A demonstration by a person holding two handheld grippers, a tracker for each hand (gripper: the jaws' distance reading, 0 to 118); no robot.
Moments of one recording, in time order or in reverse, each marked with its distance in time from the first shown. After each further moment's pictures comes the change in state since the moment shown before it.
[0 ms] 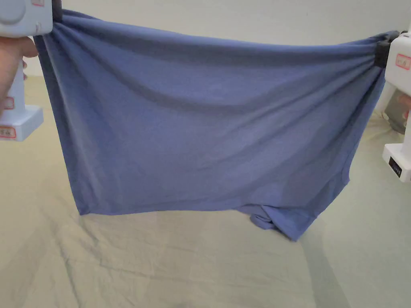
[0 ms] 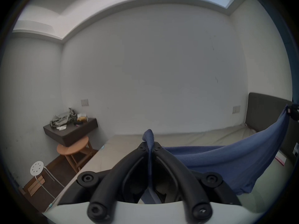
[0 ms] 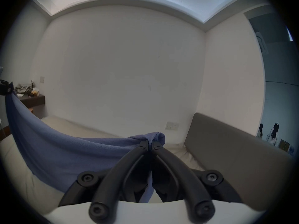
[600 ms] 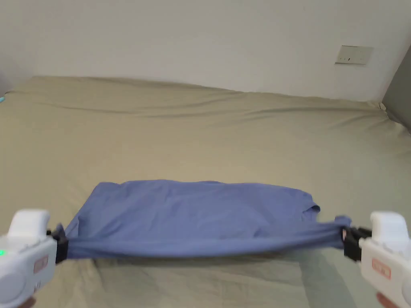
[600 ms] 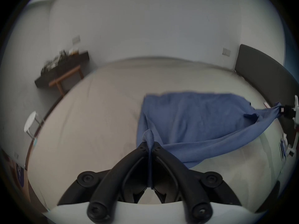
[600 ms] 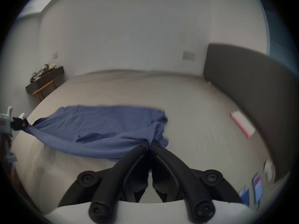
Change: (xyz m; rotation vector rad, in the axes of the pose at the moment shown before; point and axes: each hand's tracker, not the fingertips) left arm -0.026 -0.326 0.195 -0.574 -0.109 0.036; right arm -0.020 -0.267 0.216 -0.507 0.224 -0.170
